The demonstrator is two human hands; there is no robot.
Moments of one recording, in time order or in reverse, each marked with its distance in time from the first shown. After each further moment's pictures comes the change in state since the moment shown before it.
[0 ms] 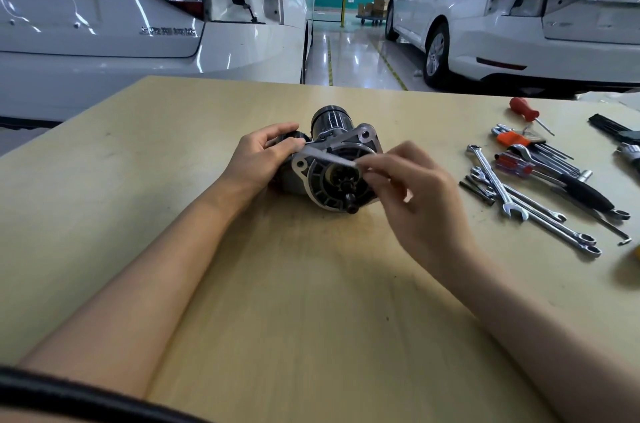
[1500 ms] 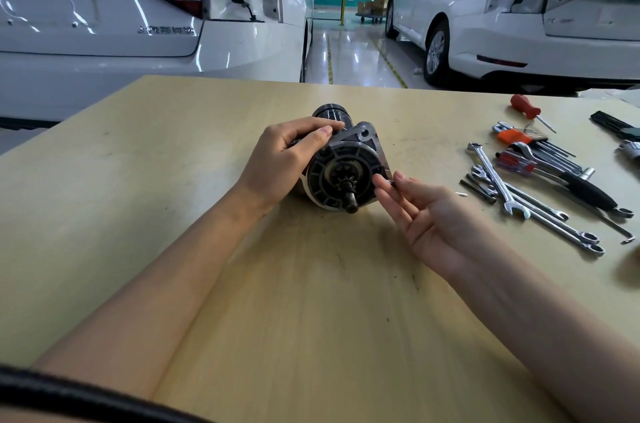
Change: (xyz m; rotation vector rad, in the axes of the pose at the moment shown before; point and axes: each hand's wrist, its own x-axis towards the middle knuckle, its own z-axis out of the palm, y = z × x) left_hand -0.021 0.017 0.019 0.056 -0.127 0.339; right_hand 0.004 -0.004 -0.008 1.361 0.241 1.227
